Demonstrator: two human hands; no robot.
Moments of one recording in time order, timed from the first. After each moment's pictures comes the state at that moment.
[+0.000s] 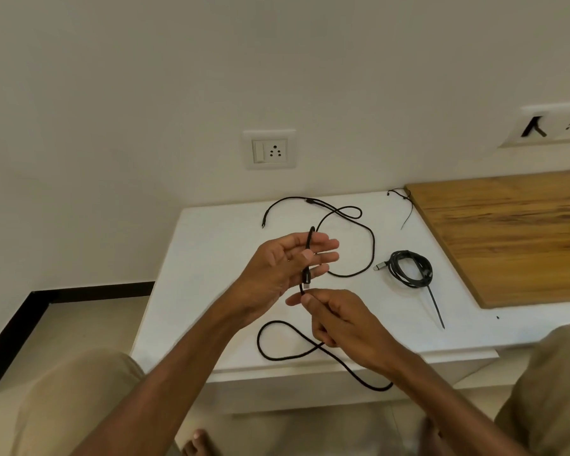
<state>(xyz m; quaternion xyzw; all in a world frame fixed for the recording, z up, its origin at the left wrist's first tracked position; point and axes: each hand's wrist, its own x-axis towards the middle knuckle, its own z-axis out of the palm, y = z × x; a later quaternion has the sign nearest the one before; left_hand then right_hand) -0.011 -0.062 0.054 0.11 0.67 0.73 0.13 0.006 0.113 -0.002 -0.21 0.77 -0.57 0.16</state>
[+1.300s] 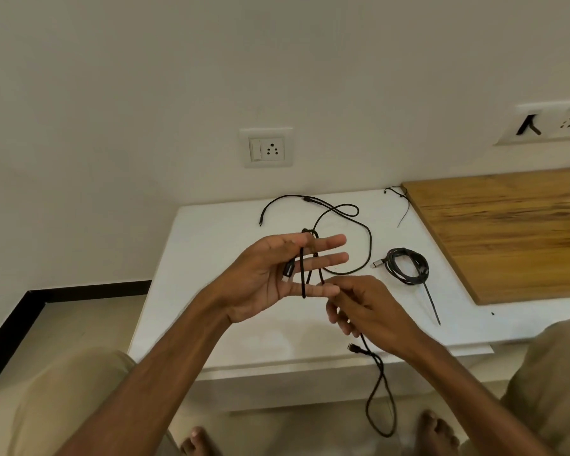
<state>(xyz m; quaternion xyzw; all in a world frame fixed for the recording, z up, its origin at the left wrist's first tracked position) -0.003 -0.067 0.077 0.15 0.52 0.80 0.25 -0.004 0.145 0.011 -0.20 0.80 -0.55 0.12</state>
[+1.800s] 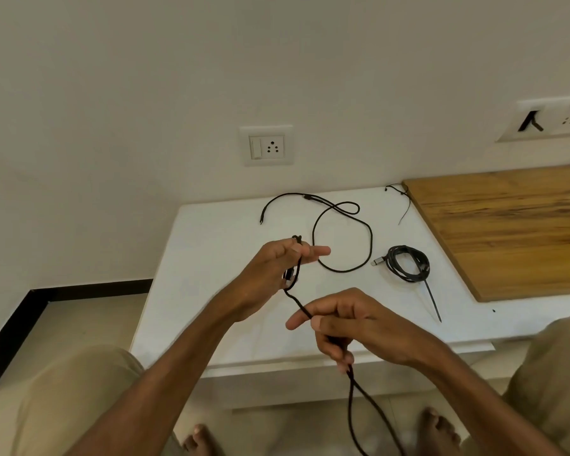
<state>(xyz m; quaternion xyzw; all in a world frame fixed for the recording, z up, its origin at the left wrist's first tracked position) -0.013 -0.065 0.049 0.08 0.75 0.64 0.16 0.012 0.141 0.036 -0.29 0.68 -0.59 0.33</state>
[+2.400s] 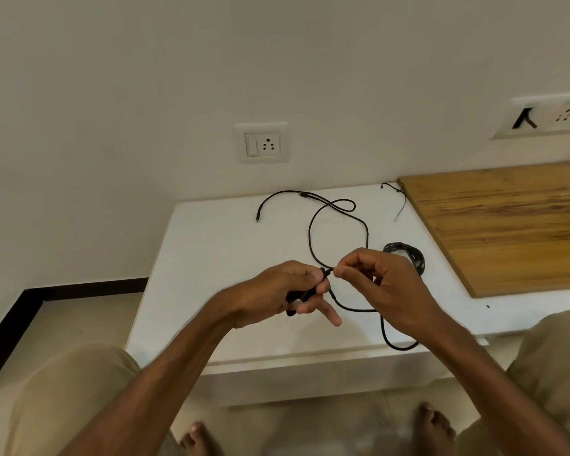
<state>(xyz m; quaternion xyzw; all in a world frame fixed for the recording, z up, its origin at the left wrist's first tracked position) 0.000 -0.056 0.058 0.14 0.72 0.60 0.33 -0.012 0.168 0.031 -0.21 0.86 -0.46 -0.02</state>
